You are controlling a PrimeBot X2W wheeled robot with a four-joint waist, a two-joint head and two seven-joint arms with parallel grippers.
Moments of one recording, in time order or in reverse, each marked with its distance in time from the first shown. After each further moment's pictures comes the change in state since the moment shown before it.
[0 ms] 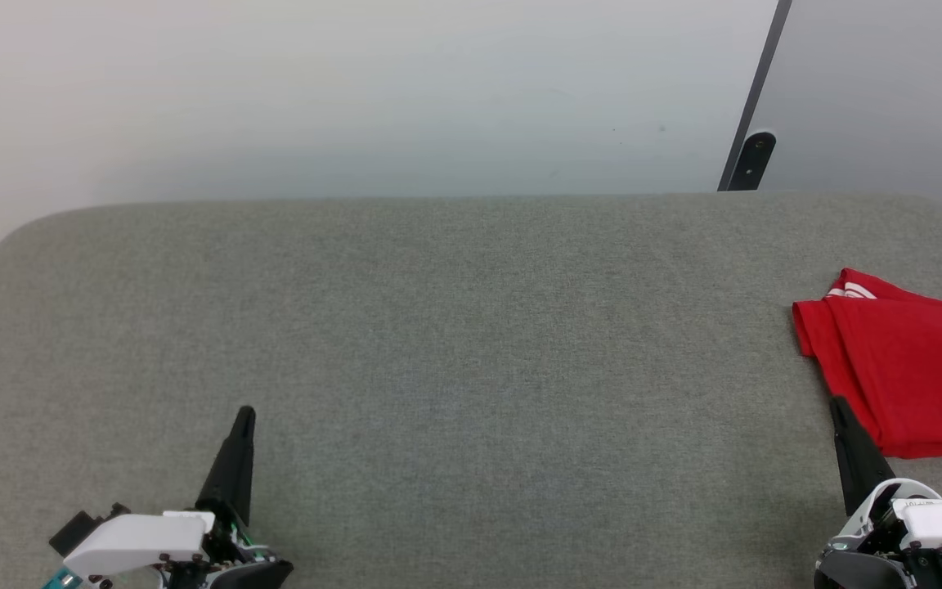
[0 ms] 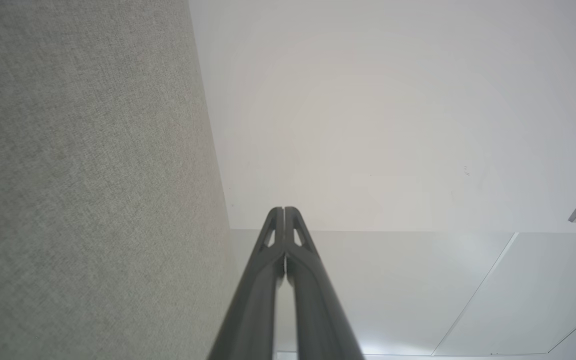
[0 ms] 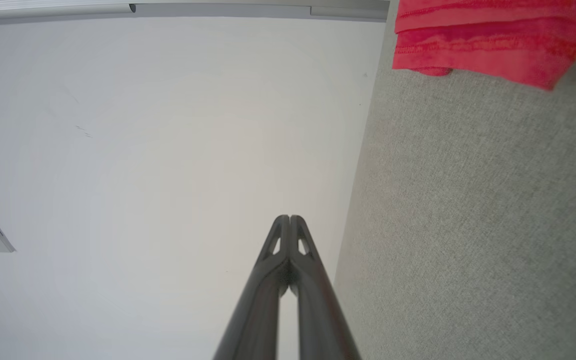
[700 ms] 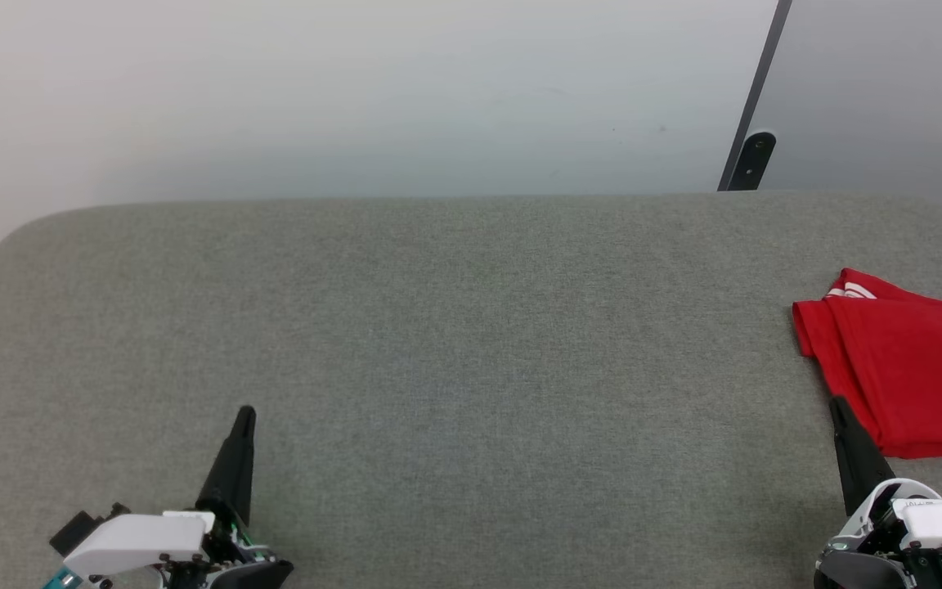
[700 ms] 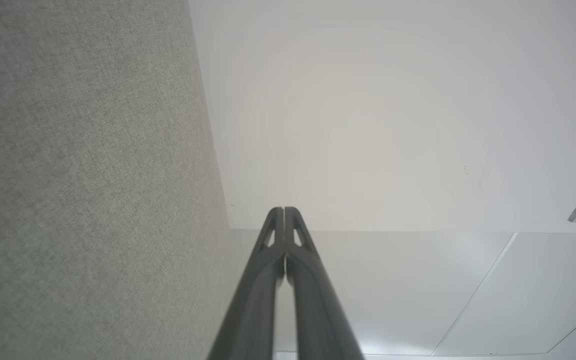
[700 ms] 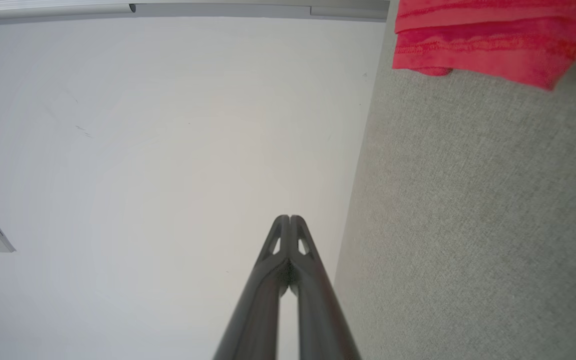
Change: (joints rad) left arm 0.000 -0.001 0.002 0.000 0.001 0.000 0.002; right arm 0.000 0.000 0.000 0.000 0.000 0.000 0.000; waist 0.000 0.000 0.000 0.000
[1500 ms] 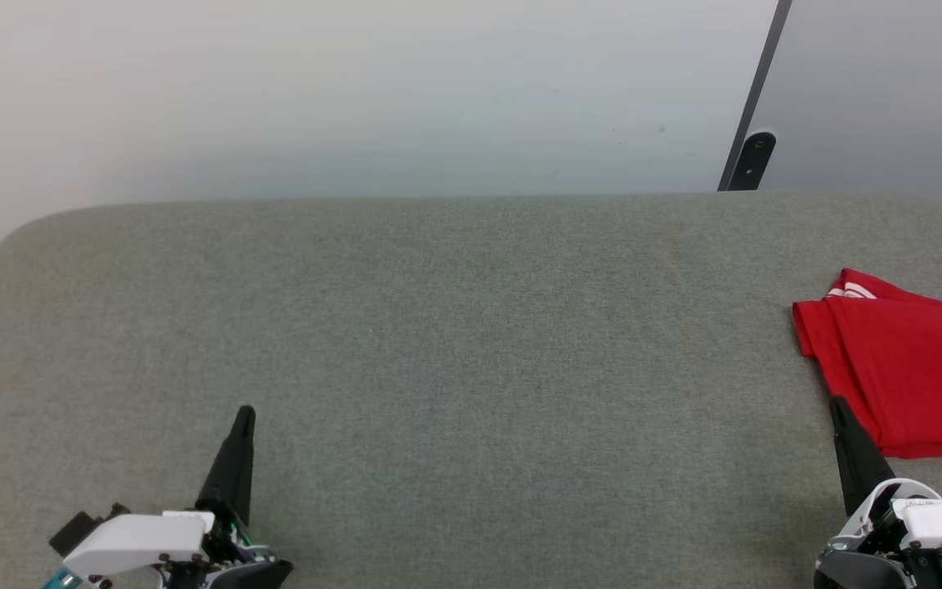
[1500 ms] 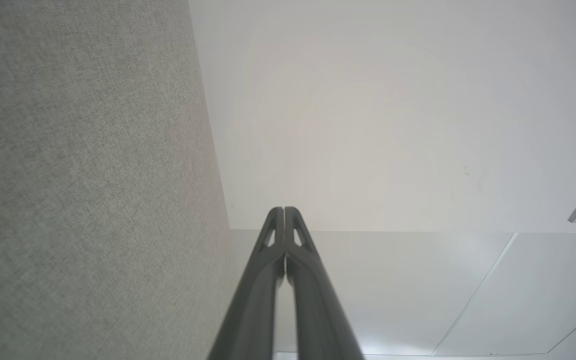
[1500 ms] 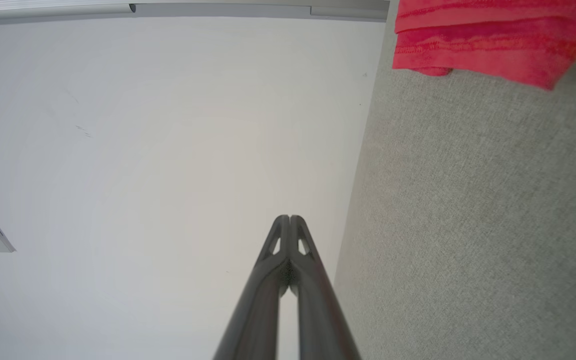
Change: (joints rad) left arm 0.000 -0.001 0.002 0.000 0.001 0.000 0.001; right arm 0.000 0.000 0.000 0.000 0.000 0.000 0.000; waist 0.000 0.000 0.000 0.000
